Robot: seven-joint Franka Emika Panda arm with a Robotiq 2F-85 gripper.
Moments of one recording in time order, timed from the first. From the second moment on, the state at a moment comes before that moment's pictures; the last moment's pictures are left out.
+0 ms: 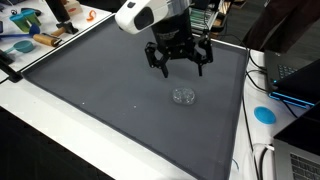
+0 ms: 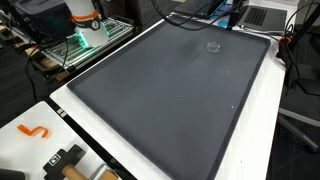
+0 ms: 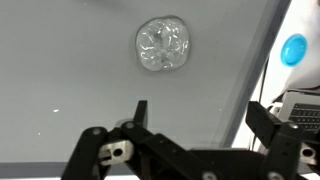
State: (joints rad) arm 0.15 0.58 0.17 -1.52 0.24 2.11 -0.09
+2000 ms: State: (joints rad) arm 0.46 0.69 0.06 -1.21 -0.22 1.79 0.48
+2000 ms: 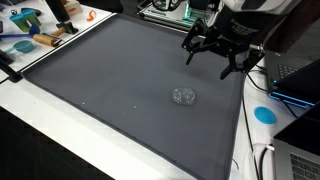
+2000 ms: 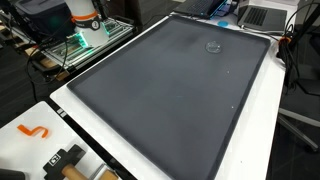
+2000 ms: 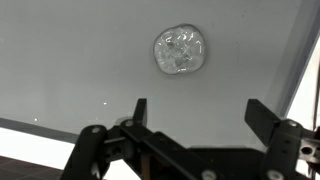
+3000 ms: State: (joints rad) arm 0.44 0.61 0.06 -1.36 -0.20 1.92 0.48
